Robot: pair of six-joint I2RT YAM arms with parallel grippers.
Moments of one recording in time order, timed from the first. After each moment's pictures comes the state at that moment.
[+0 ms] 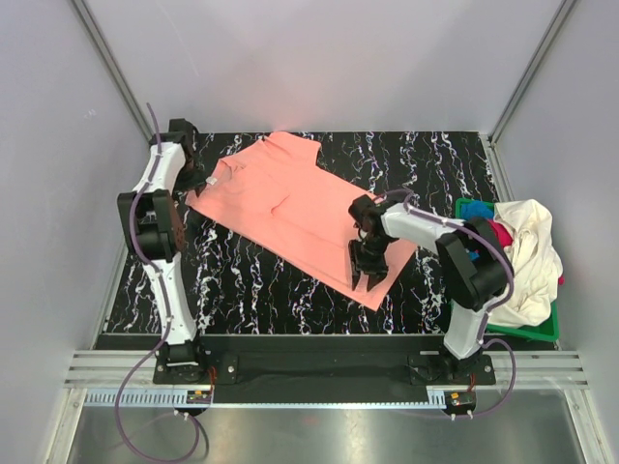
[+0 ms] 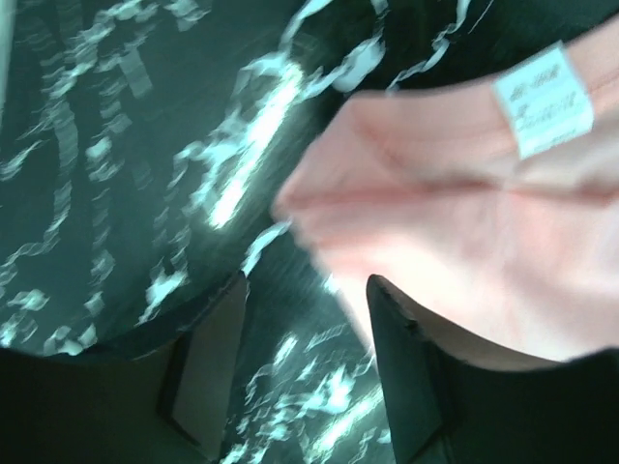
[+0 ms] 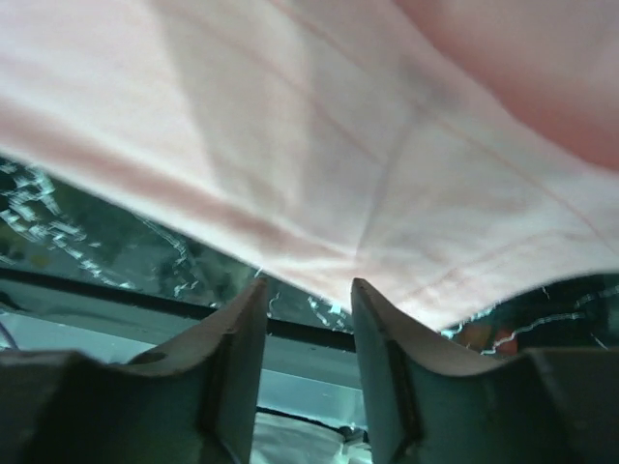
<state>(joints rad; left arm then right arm) 0.09 2.31 2.06 -1.03 -0.28 -0.39 0.56 1.87 1.19 -0.91 -0.26 0.53</state>
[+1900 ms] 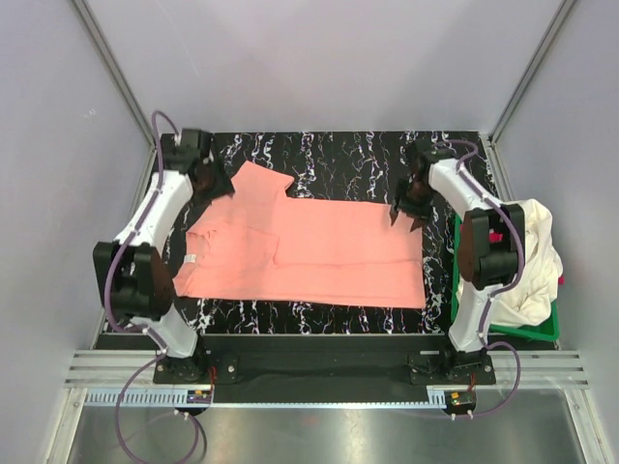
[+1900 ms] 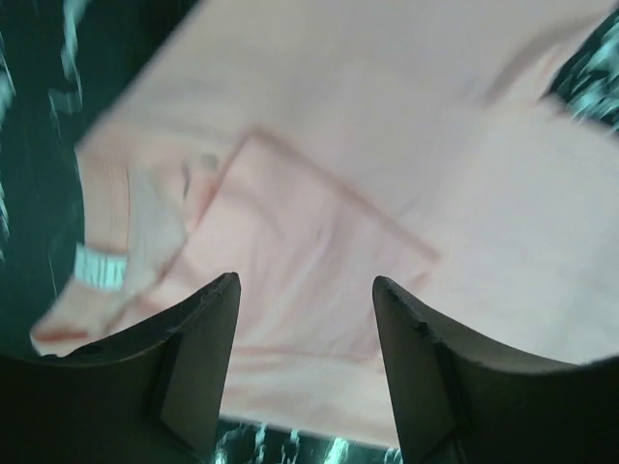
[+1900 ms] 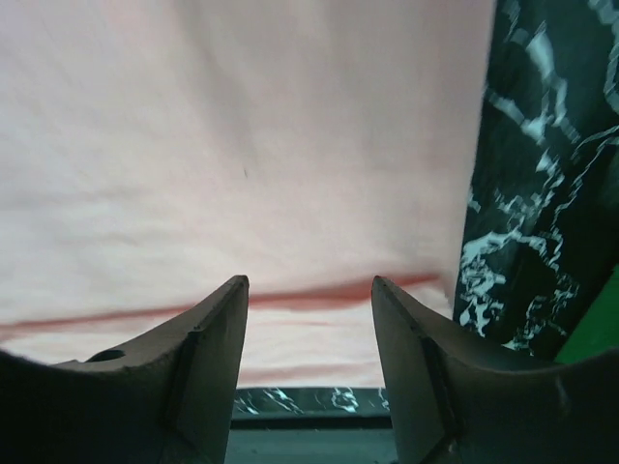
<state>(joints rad) -0.11 1.62 1.38 -0.83 -0.07 -0.47 0.19 1.92 1.53 -1.01 -0.02 0.46</state>
